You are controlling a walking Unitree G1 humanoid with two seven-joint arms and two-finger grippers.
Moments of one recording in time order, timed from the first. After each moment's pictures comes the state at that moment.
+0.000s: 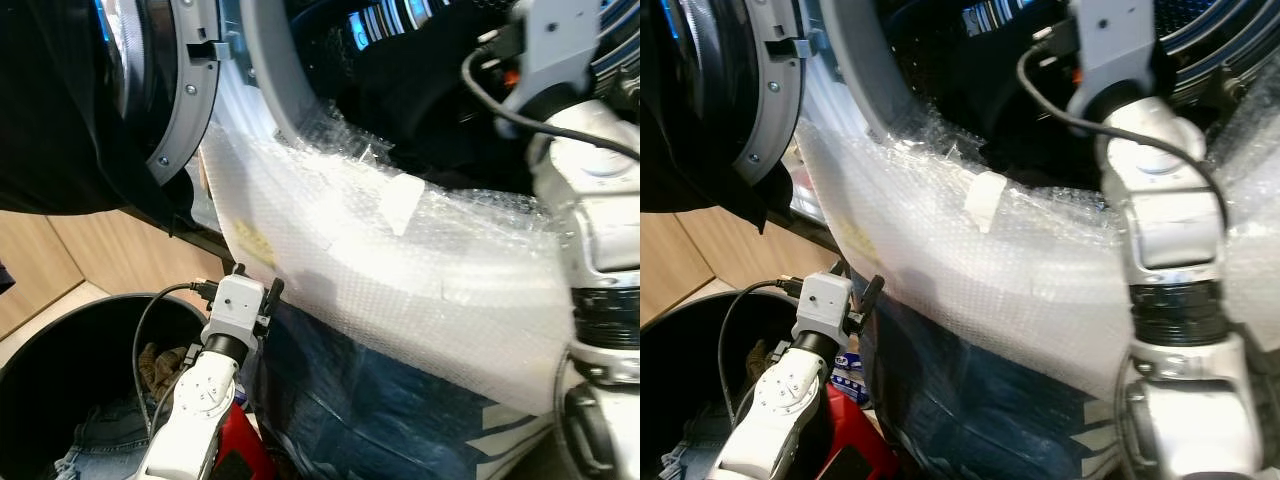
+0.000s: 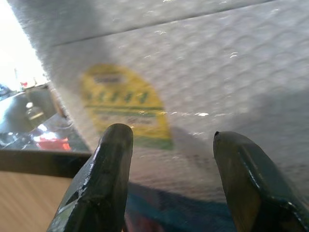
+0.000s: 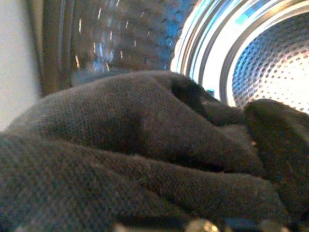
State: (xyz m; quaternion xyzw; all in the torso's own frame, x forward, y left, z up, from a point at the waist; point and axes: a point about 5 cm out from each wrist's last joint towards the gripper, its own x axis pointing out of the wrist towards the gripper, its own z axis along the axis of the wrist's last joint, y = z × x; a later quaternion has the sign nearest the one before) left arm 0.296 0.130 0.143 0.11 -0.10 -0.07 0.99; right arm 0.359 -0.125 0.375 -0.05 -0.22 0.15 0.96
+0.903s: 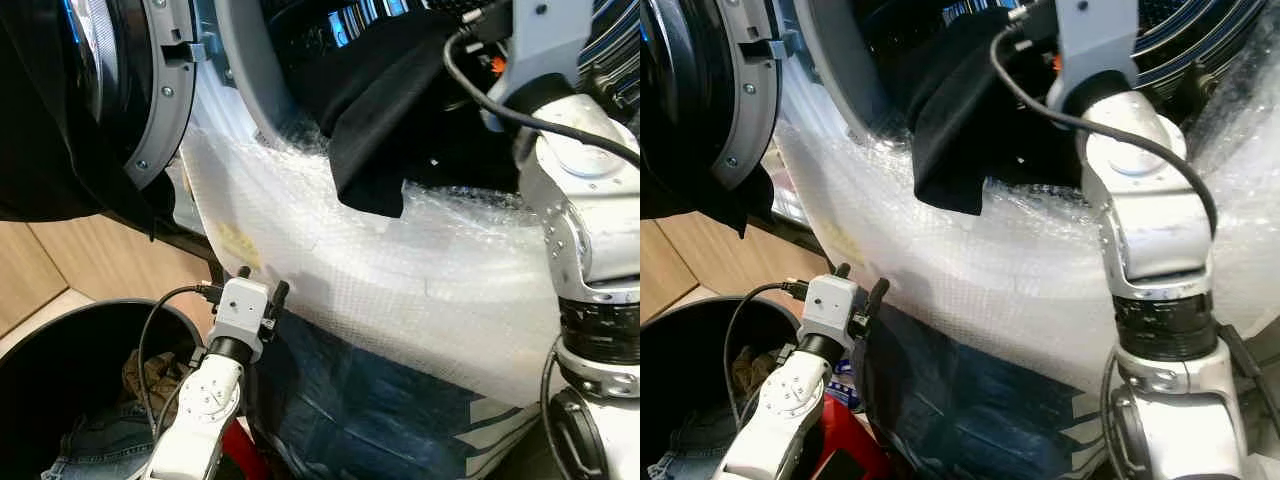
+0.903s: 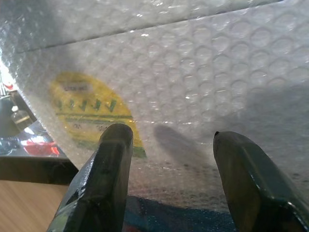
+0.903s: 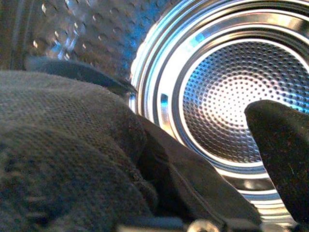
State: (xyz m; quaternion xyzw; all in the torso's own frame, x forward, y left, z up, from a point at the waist) left arm 0.294 0.123 0.141 0.11 -0.10 -0.08 0.99; right arm 0.335 -0.145 0.383 -0.22 -0.23 0.05 0.95
